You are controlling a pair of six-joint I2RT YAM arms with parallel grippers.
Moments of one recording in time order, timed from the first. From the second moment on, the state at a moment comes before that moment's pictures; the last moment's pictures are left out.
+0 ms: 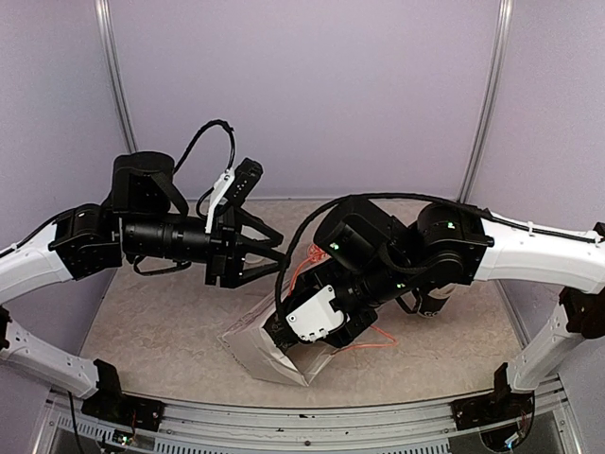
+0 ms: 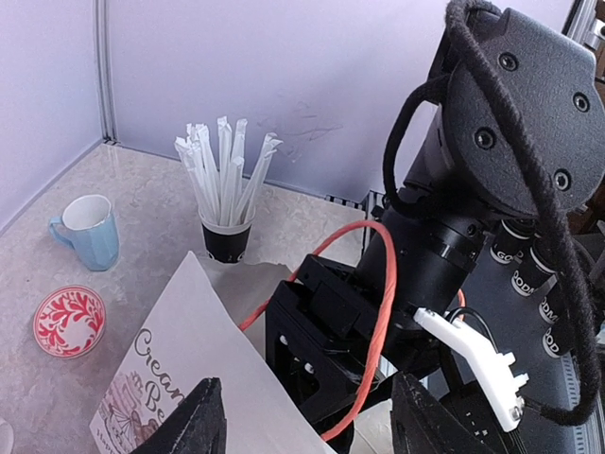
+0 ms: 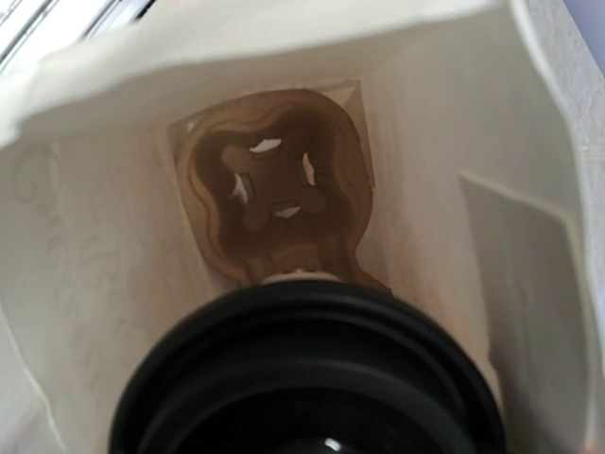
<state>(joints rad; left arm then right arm) -1.06 1.16 1.21 -0.34 0.34 -0.08 1.33 1.56 1.56 -0.88 0.09 -0.99</state>
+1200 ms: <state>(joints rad) -1.10 1.23 1.32 -0.47 0.38 -0.05 1.32 1.49 1.45 -0.92 0.08 -1.01</state>
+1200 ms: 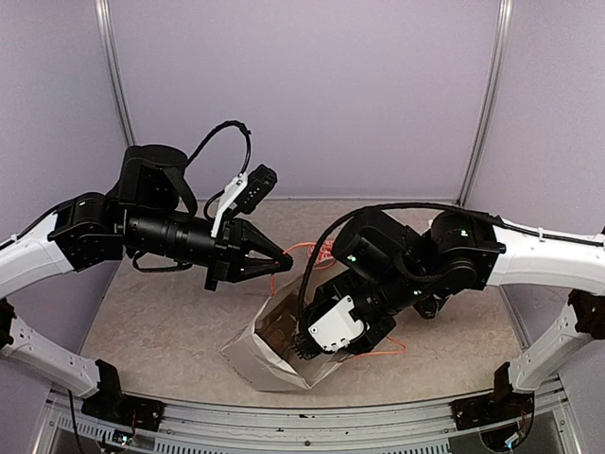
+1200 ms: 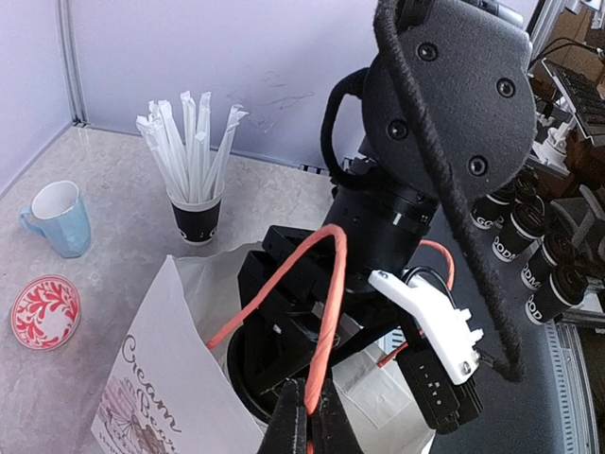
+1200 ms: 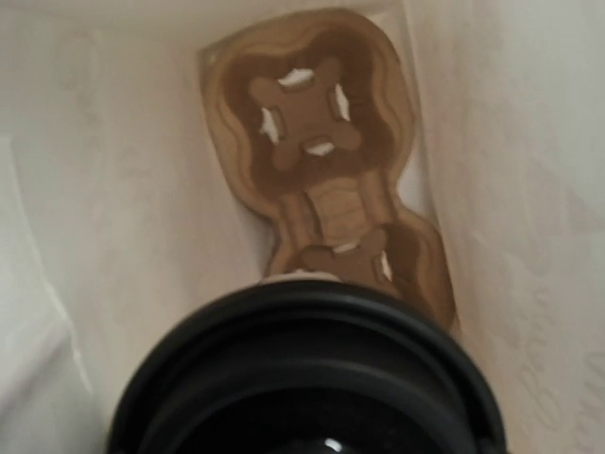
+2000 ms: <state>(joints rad) -1.09 1.30 1.33 -0.38 0.30 0.04 1.41 1.67 1.69 -0.88 -0.03 -0.92</state>
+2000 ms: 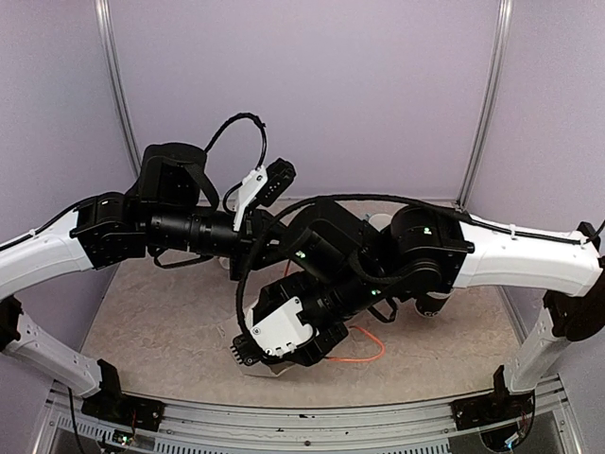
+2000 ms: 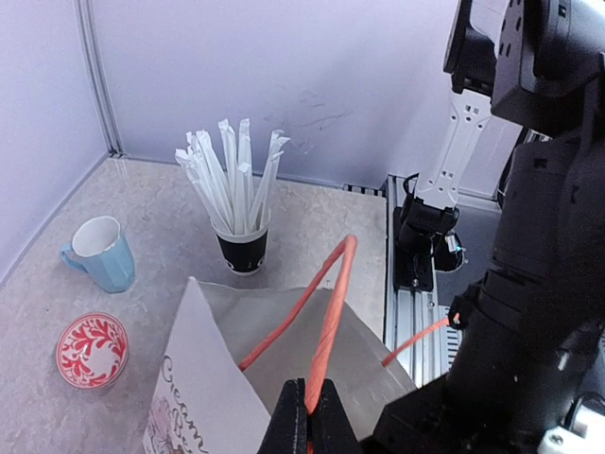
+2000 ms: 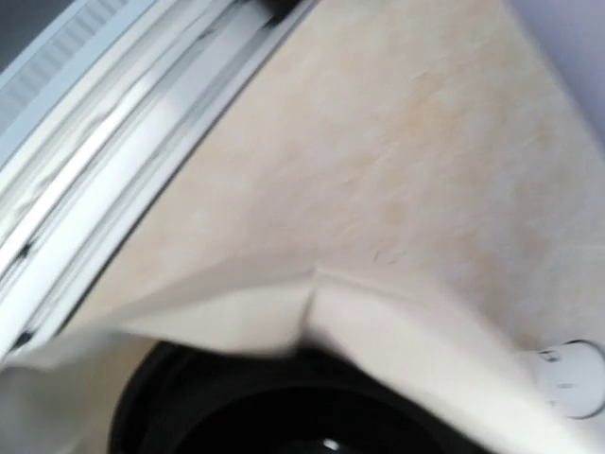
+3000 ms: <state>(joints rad) -1.12 1.20 1.24 -0.39 0.16 -0.03 1.41 1.58 1.56 -0.87 0.20 -0.92</state>
